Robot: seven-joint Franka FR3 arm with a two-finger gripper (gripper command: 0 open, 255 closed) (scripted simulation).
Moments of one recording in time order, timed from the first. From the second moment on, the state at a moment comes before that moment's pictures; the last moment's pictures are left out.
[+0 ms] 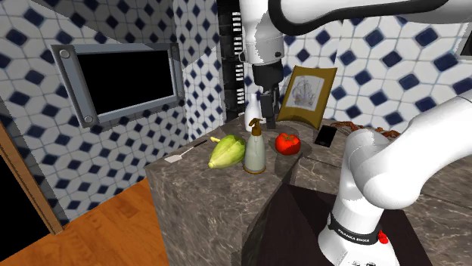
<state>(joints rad) 0.02 -0.80 -0.01 -2.42 -0.11 1.44 -0.03</state>
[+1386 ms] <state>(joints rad) 0.11 -0.52 -0.64 -2.36 -0.30 1.90 -0.88</state>
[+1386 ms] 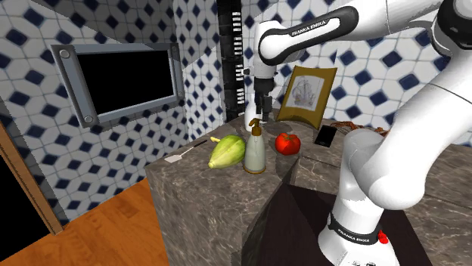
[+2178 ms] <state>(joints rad) 0.18 -0.36 -0.81 -2.35 -0.23 2.07 -1.07</state>
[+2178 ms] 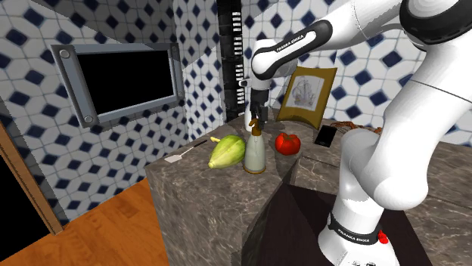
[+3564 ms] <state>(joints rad) 0.18 -0.38 -0.79 -2.31 -0.24 2.02 -1.06</state>
